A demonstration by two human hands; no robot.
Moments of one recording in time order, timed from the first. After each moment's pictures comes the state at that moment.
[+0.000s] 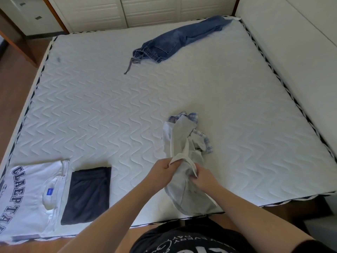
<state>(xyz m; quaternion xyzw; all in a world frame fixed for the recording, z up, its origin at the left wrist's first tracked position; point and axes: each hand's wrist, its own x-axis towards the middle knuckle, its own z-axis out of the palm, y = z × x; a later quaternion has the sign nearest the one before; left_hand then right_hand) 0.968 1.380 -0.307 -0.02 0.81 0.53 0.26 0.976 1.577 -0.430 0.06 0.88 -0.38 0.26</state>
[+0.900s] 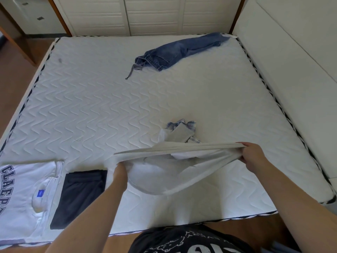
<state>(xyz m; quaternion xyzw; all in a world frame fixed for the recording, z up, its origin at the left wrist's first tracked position) 0.941 1.256 -0.425 -0.46 0.65 0.58 0.15 0.902 1.686 -0.326 0.40 0.70 -0.59 0.05</state>
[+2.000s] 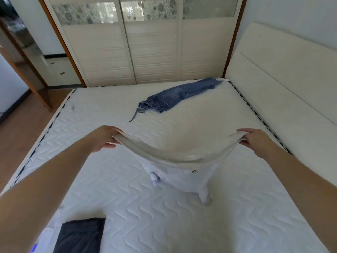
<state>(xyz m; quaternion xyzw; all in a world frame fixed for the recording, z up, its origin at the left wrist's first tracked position) 0.748 1.218 -0.171 -0.15 0.83 0.52 0.16 0.770 1.727 -0.199 0.24 0.73 -0.64 0.01</state>
